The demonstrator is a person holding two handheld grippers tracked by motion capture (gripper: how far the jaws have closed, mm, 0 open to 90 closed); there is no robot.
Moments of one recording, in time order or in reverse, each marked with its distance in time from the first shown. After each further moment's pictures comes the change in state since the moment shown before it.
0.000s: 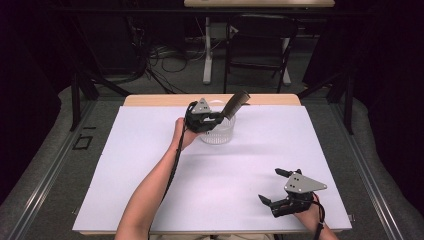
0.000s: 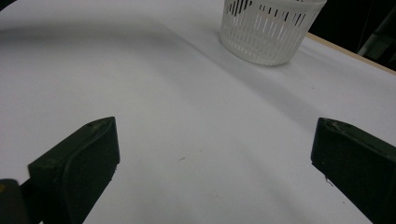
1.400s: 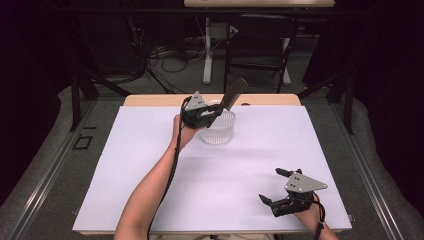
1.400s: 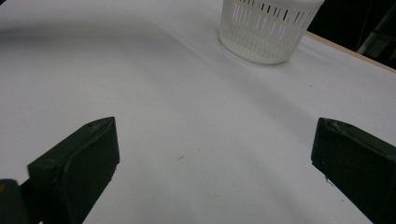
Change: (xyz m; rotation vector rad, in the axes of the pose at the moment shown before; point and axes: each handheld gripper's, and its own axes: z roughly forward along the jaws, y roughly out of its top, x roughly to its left) left arm 0.001 0.014 -0.019 -0.158 0.040 -0.037; right arm -0.002 -0.001 0.000 0.001 -0.002 0.004
